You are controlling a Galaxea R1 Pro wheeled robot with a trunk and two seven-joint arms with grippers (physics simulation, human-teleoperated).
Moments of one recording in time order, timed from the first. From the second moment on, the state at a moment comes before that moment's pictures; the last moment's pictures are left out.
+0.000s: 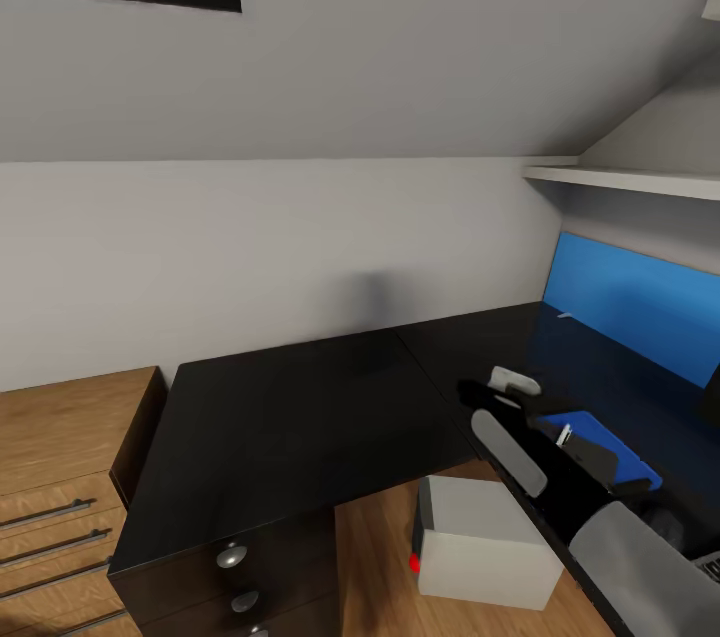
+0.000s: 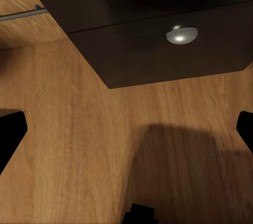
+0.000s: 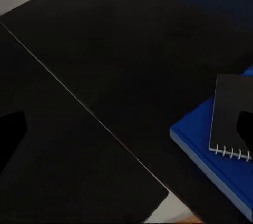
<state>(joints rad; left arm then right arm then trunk) 0.03 0.08 -0.46 -0.61 0.46 -0.23 0.43 -0.73 -0.20 0.58 -1.08 -0.97 0.27 -0.86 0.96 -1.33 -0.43</state>
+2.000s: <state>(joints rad) 0.03 0.08 -0.44 -0.56 0.54 -0.23 0.43 -0.70 -0.06 0.66 -1.10 -0.93 0.24 -0.92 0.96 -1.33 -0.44</state>
